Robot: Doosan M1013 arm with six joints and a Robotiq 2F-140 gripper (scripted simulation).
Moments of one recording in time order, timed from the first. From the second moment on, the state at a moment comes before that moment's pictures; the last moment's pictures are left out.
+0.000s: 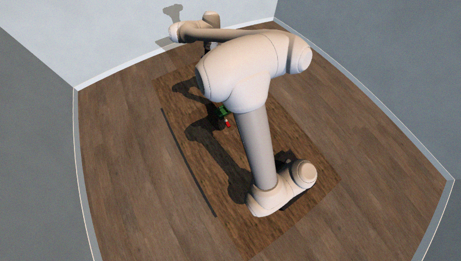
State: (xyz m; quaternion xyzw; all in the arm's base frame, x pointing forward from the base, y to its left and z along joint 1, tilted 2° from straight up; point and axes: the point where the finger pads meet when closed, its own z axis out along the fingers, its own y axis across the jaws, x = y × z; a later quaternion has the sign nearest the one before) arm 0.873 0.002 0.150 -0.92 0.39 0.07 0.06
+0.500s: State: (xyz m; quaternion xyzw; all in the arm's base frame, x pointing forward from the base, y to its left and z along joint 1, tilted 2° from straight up) arm 0.797 -0.016 0.153 -0.95 0.30 0.05 0.05
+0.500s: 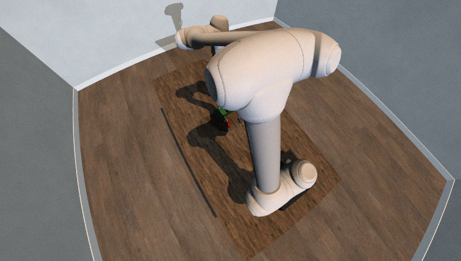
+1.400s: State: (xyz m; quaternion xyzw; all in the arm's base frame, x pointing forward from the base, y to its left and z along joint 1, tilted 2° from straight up) arm 0.648 -0.037 0.143 -0.99 0.13 0.02 0.03
